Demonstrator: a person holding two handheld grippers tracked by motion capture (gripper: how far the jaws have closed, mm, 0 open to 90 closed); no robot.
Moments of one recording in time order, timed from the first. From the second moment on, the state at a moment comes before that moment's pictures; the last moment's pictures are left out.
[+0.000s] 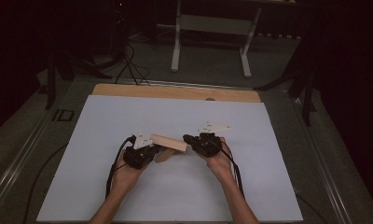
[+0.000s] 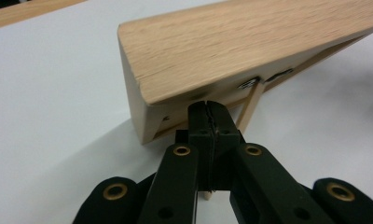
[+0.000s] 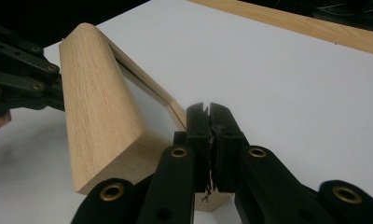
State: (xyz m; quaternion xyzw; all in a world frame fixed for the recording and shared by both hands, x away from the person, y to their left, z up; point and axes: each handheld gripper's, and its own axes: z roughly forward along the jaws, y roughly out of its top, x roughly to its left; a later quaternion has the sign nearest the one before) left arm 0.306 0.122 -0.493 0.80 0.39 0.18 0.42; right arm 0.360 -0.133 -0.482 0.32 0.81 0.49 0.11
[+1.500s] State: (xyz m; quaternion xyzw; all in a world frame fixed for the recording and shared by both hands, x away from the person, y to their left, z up) left arm 0.303 0.097 -0.488 0.80 0.38 0.18 0.42; right arm 0.346 -0.130 -0.482 0.30 0.81 0.48 0.12
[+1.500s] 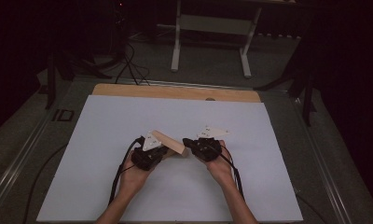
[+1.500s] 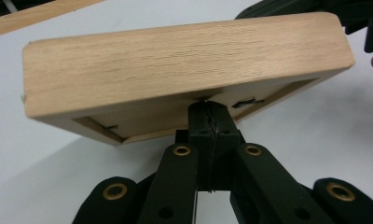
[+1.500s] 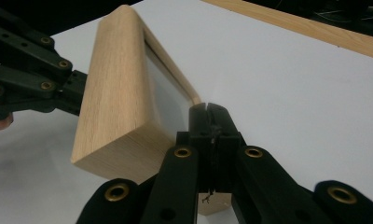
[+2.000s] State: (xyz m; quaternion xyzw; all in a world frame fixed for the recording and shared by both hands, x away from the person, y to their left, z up) left arm 0.312 0.096 -0.489 0.81 0.38 0.19 0.41; right arm 0.337 -0.126 -0.482 0.29 0.82 0.48 0.12
